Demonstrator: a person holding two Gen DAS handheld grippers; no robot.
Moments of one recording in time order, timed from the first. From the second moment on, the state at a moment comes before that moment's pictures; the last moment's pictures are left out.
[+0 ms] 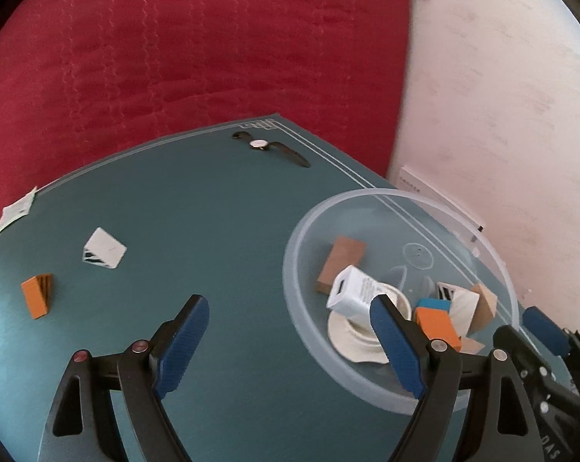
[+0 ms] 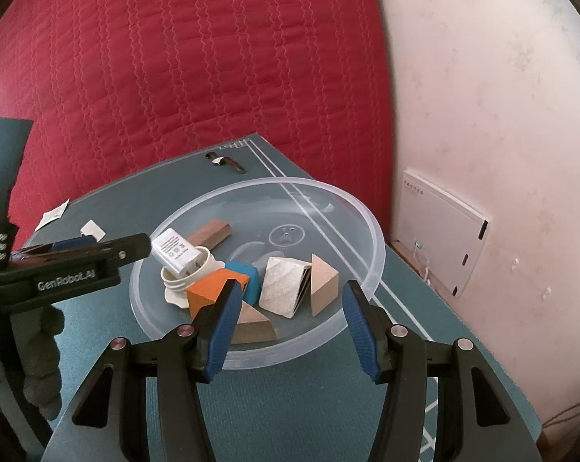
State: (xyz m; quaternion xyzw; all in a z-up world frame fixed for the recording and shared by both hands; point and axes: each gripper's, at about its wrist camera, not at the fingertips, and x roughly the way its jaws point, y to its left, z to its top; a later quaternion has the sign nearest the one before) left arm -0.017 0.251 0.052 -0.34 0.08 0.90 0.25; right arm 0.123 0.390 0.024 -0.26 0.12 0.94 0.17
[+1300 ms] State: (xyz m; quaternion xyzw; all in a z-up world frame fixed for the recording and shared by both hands) left arm -0.036 0.120 0.052 -0.33 0.06 0.94 0.10; right arm 0.091 0.281 0.032 -0.26 0.01 0.96 0.04
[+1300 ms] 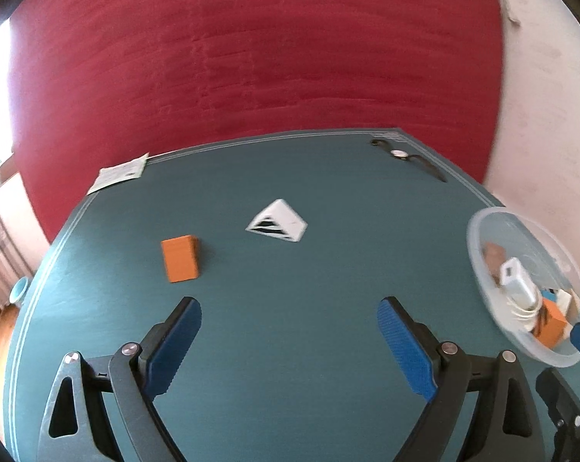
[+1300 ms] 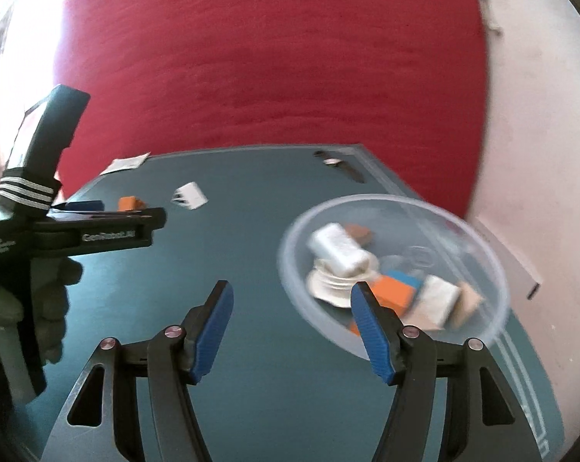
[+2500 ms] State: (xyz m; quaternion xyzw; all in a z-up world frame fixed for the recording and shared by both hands) left arm -0.146 0.035 0.029 -0.40 0.02 0.92 0.00; right arm 0.018 0.238 0.015 -0.32 0.06 0.94 -0.04
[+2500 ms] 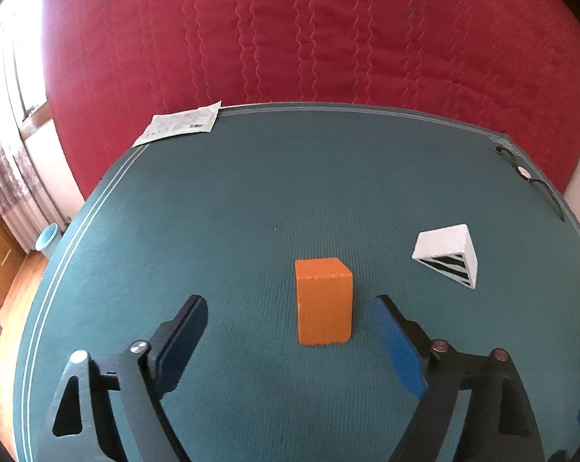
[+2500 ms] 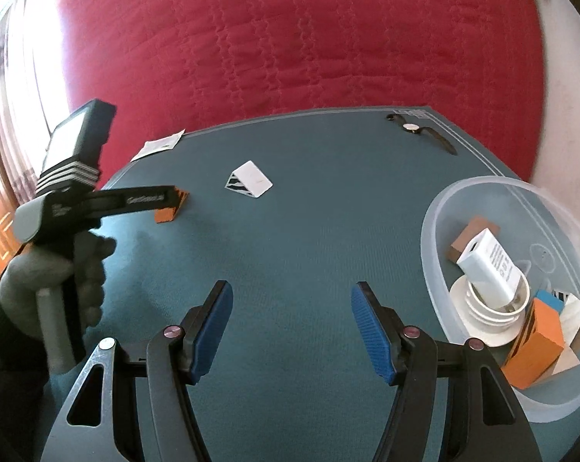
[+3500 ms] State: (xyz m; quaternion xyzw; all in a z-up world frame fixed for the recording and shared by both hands) left arm -0.141 0.011 0.028 -0.39 -0.03 0.92 0.04; right arm -0.064 0.204 0.009 -0.38 0.02 0.93 -0.05
